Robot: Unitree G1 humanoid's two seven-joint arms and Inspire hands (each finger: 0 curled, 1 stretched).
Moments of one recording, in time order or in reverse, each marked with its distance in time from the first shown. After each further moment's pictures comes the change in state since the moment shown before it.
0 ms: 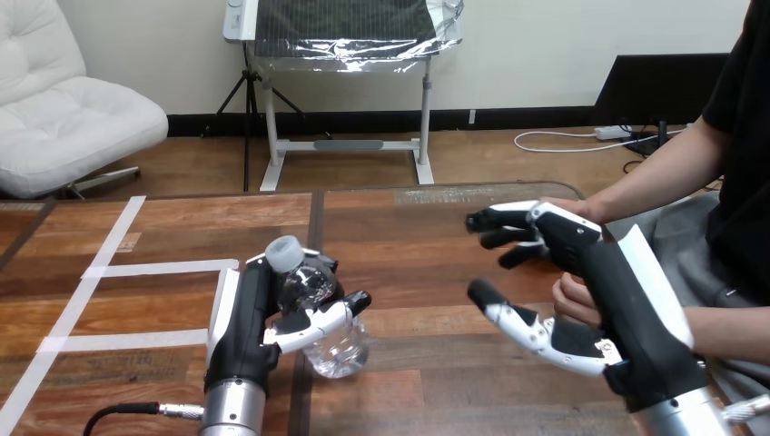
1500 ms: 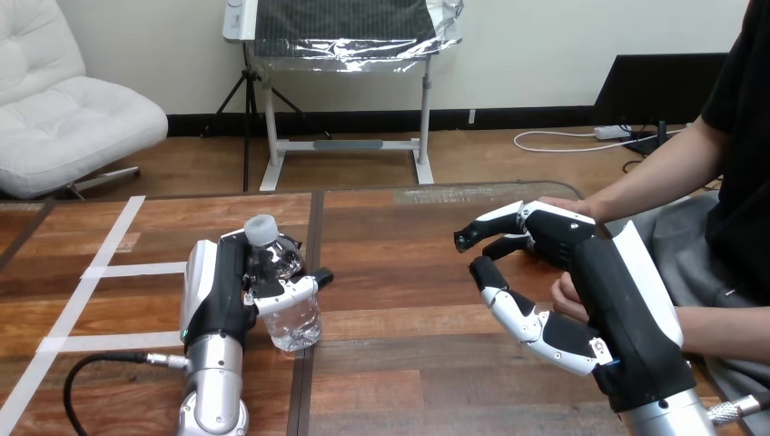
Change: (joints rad) left arm -0.308 0.090 0.011 0.448 0.057 0.000 0.143; right arm -0.002 0.051 0.042 0.000 0.046 -0.055 -0.003
